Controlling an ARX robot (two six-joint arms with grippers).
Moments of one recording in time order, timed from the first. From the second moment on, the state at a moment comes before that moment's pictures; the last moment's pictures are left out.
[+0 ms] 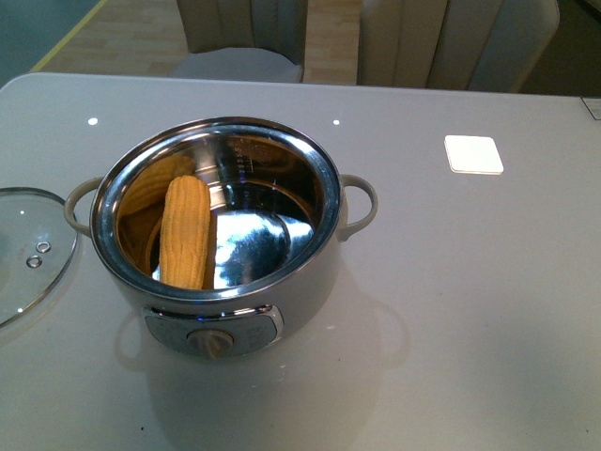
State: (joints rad) left arm 0.00 0.01 0.01 0.00 0.00 -0.01; right arm 0.00 0.23 0.02 0.23 0.00 0.01
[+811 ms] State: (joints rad) left arm 0.00 0.01 0.01 0.00 0.00 -0.01; right arm 0.00 0.01 0.02 0.00 0.00 0.00
